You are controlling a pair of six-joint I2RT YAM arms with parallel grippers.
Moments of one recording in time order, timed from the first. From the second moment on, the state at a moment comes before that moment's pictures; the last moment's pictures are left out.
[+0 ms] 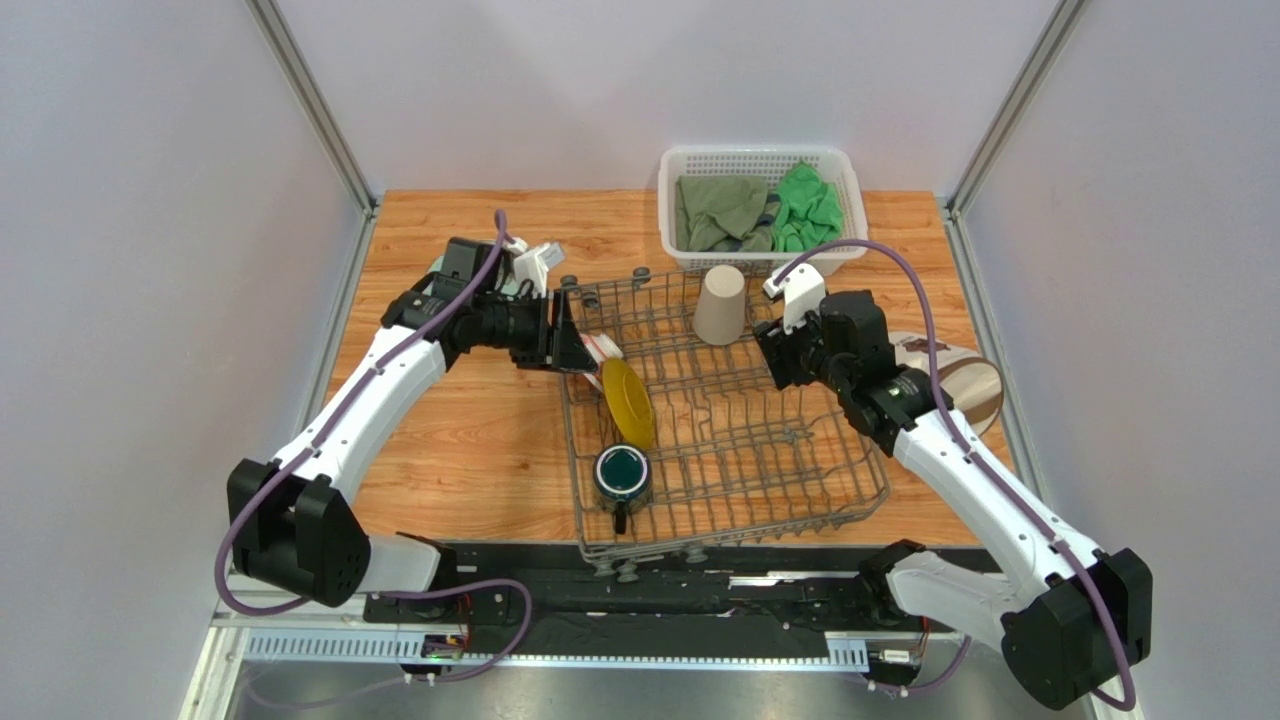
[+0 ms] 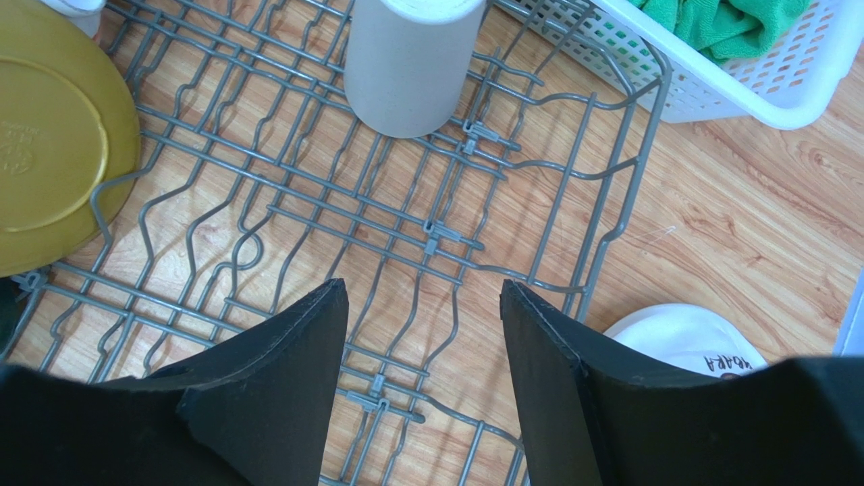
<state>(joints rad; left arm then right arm) -0.31 1.34 1.17 -0.69 0.70 -0.29 0.45 1.06 0.86 -0.33 0.03 -0.21</state>
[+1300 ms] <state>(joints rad) -0.40 1.63 1.19 -0.65 0.73 -0.31 0.42 1.07 0.86 -0.33 0.02 -0.22</state>
